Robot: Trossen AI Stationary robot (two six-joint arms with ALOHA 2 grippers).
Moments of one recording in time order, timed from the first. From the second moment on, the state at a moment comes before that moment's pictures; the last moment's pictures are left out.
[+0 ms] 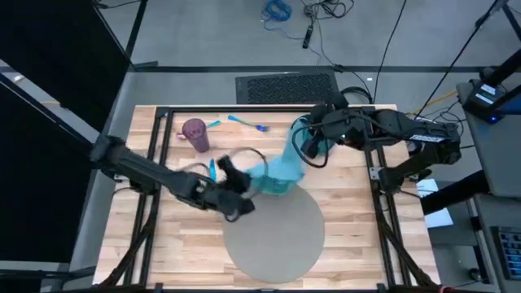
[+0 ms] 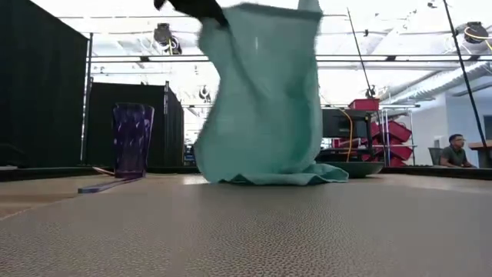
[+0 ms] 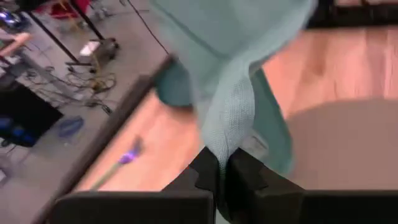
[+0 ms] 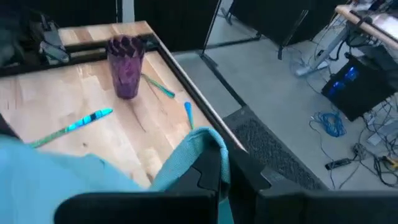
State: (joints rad) left arm -0.36 1.42 1.22 -0.53 -0.86 -0.27; right arm 0.04 1.38 1.71 -0.96 0.65 0.15
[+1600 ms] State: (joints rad) left arm 0.08 1.08 1.56 -1.03 -0.19 0.00; right arm -0.21 1.46 2.01 -1.07 0.35 0.12
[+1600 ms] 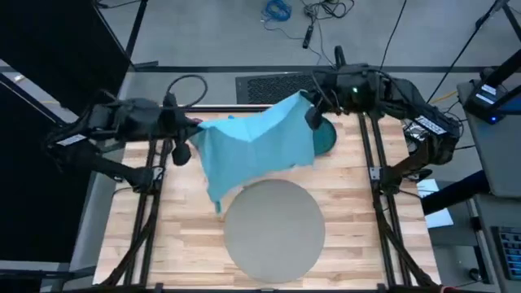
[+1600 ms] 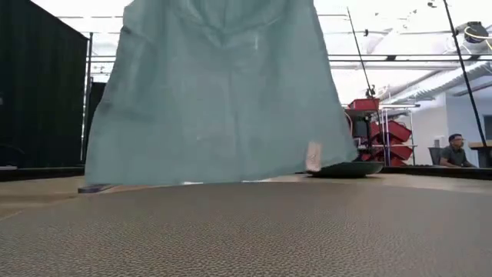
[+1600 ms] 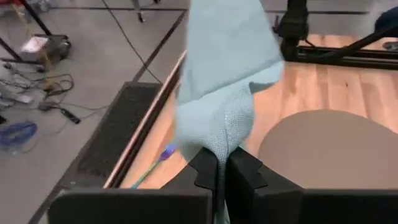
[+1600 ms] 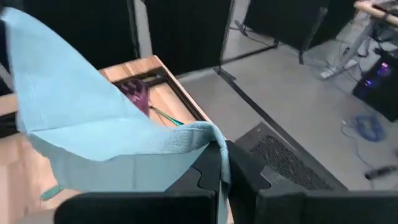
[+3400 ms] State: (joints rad) left arm -0.59 1.50 1.08 -0.29 0.21 -0.52; right arm 0.60 1.46 1.52 -1.10 0.41 0.98
